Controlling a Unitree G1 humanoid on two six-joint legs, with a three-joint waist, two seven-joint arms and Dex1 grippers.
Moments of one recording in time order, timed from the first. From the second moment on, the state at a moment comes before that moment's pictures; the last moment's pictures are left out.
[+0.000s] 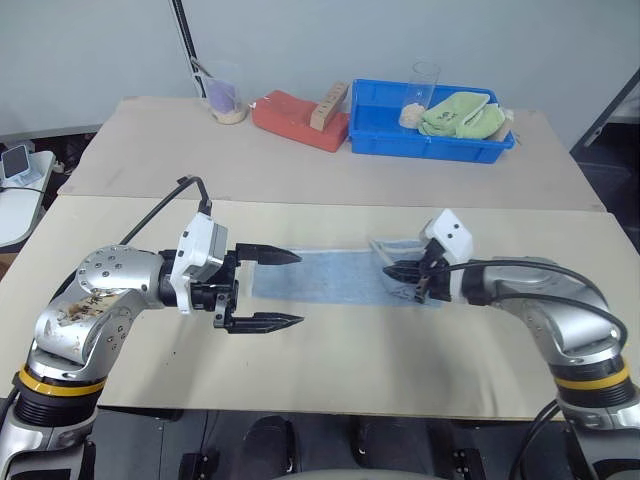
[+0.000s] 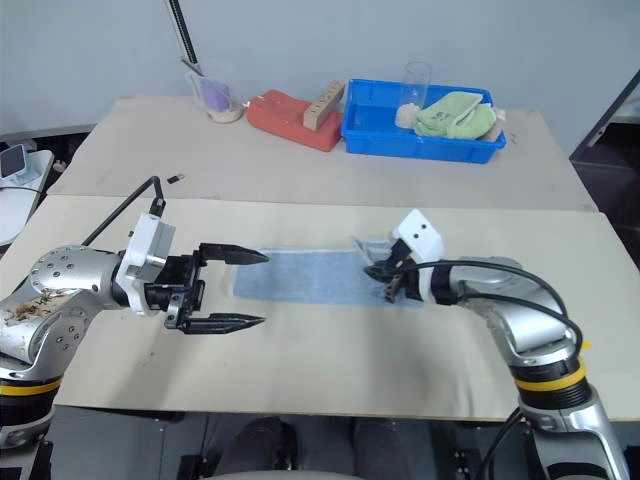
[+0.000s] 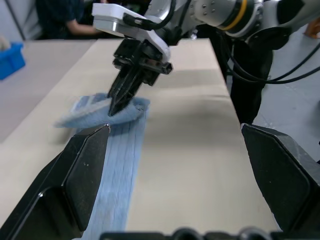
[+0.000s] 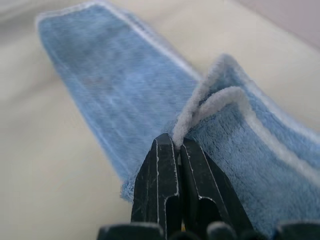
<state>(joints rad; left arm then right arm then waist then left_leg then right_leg) -0.30 0.81 0.05 -0.42 -0.68 0.50 -1.21 -0.42 -0.66 0.11 -0.31 0.39 0.90 0.76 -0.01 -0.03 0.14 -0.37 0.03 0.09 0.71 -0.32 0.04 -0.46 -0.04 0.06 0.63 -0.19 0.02</state>
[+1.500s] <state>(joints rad) -0.07 0.08 0.25 -0.49 -0.86 1.05 0.18 -0.66 -0.77 0.18 -0.21 0.40 0.61 1.19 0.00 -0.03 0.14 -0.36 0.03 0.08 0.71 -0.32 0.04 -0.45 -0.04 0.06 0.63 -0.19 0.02</state>
